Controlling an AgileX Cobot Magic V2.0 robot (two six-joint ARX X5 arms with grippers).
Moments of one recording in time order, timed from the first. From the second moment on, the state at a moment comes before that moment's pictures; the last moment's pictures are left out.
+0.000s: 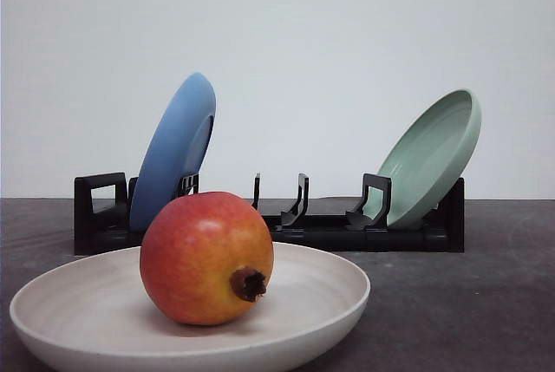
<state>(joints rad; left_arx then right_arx) -1.37 0.32 0.80 -0.88 -0.55 -0.52 0.82 0.42 0.75 -0.69 -0.02 0.18</state>
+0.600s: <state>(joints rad) -0.62 0.14 0.37 -0.44 -0.41 0.04 0.82 0.42 0.75 -0.69 -0.02 0.18</state>
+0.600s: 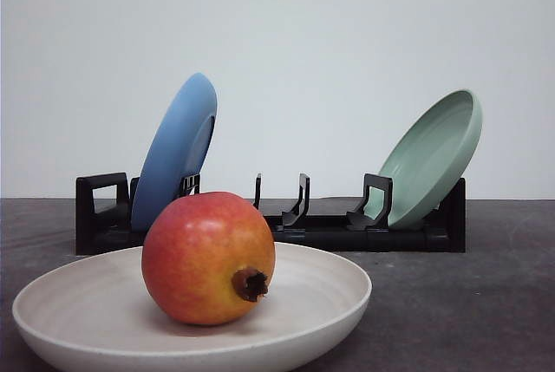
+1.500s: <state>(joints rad) -0.08 0.01 0.02 -0.18 -0.06 0.06 0.82 0.42 0.75 -0.69 -0.02 0.18</state>
